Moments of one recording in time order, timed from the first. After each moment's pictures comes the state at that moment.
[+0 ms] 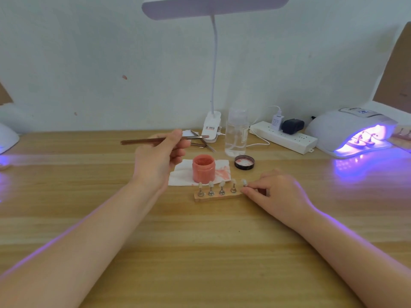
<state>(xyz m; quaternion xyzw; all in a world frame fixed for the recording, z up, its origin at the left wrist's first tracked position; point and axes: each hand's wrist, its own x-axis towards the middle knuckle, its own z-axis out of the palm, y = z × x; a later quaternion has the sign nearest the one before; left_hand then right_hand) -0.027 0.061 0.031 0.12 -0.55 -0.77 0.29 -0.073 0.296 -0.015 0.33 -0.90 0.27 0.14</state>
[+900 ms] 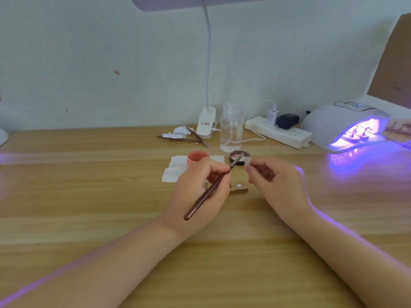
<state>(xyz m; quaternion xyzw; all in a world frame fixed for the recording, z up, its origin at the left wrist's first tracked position) 0.005 0.127 -0.016 -0.14 -0.80 -0.46 0.36 -0.059 0.288 -0.011 0.23 -0.80 0.51 0.21</state>
